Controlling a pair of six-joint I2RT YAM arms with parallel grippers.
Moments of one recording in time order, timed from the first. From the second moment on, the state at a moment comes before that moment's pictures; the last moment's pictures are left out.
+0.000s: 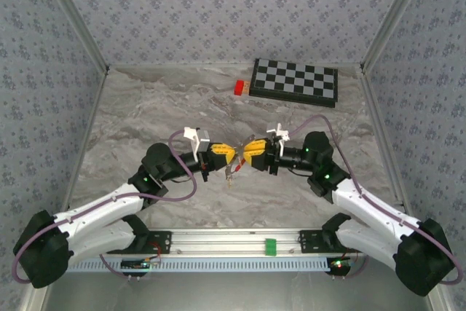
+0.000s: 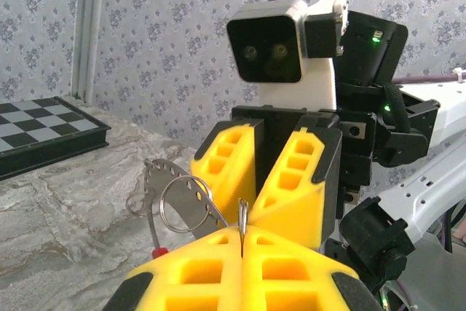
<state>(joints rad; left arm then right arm) -0.81 0.96 0.47 0.60 0.50 -0.35 0.60 0.94 0.49 0.42 -0.75 0.28</state>
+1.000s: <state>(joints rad) -0.82 1.00 0.47 0.64 0.47 -0.37 0.66 1.01 0.48 0.63 -0.72 0.36</state>
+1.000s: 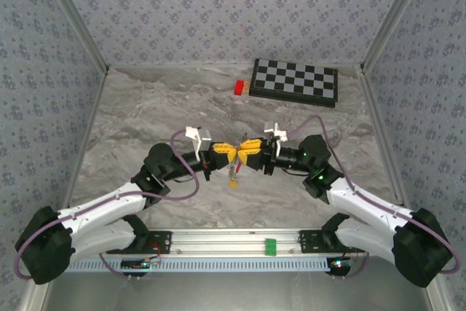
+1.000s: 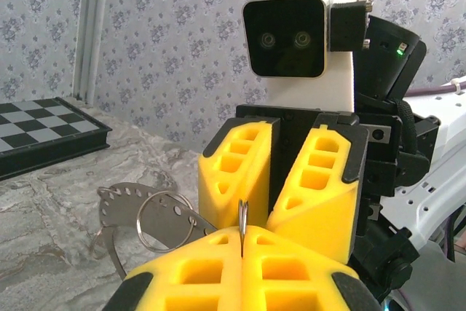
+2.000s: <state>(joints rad) -0.81 0.94 0.49 0.44 0.49 -0.29 0.60 1.00 0.65 0.21 -0.85 0.18</state>
